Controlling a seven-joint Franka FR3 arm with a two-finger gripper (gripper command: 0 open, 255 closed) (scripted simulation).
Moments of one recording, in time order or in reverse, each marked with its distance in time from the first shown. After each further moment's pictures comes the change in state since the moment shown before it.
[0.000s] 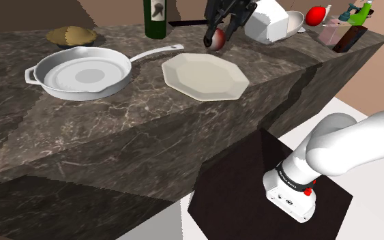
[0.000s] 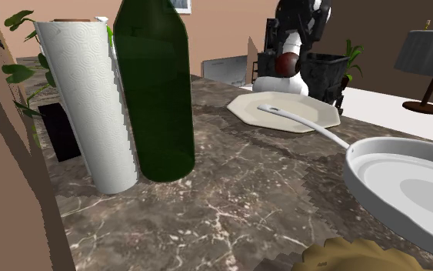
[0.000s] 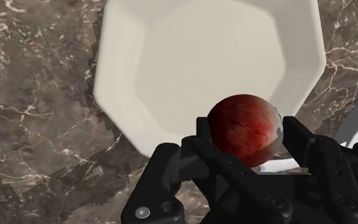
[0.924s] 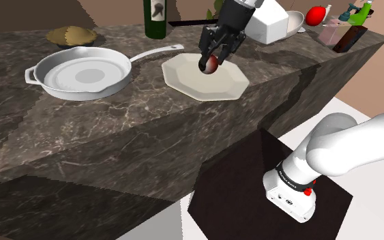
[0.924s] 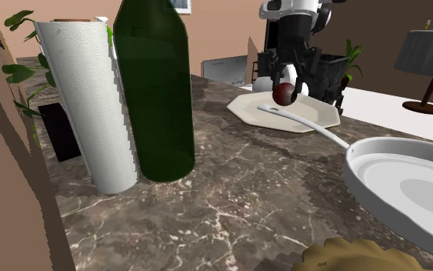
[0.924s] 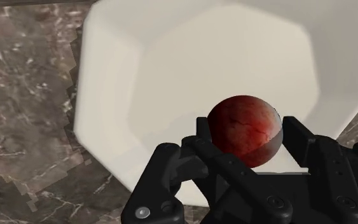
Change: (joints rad) arm 0.012 -0.053 0.017 -0.227 0.021 0.175 -0.009
